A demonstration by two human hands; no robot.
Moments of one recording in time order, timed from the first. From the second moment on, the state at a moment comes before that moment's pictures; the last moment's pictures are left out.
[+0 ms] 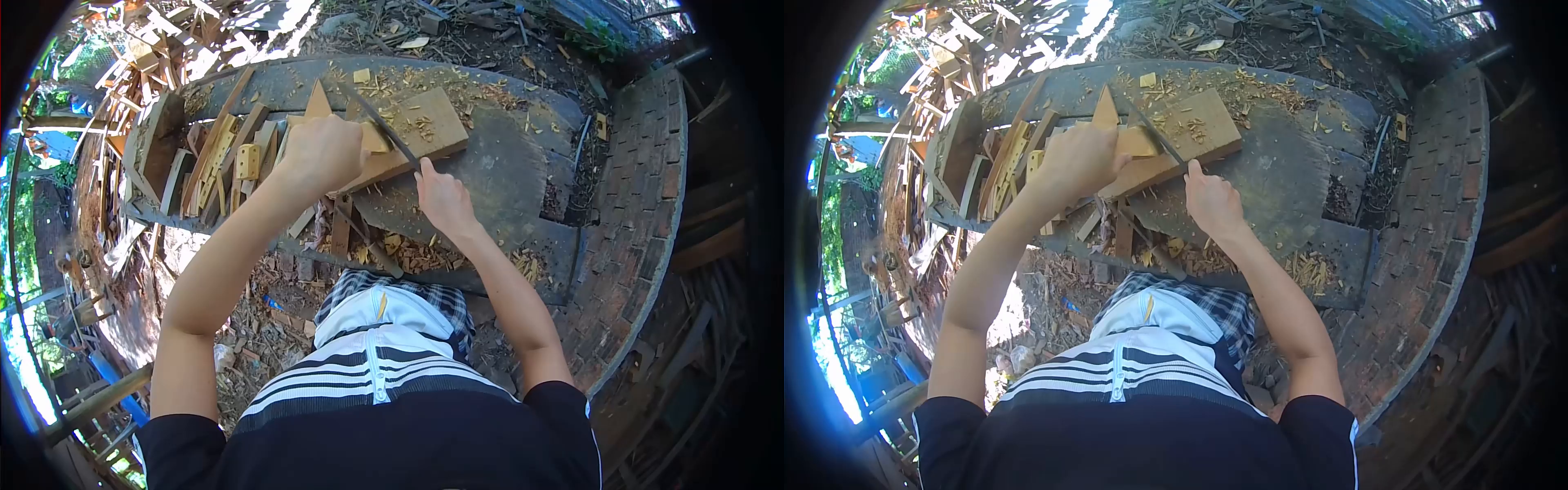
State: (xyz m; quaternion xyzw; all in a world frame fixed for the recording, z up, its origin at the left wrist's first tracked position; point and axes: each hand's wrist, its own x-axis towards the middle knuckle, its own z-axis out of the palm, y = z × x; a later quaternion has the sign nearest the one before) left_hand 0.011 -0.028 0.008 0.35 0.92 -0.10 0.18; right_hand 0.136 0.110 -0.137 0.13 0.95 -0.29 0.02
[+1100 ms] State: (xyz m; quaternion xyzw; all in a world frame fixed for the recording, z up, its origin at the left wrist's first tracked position) left_hand 0.010 -0.015 0.020 0.35 0.91 -0.12 0.18; right_hand 0.134 0.115 -0.115 0.13 0.93 -0.35 0.01
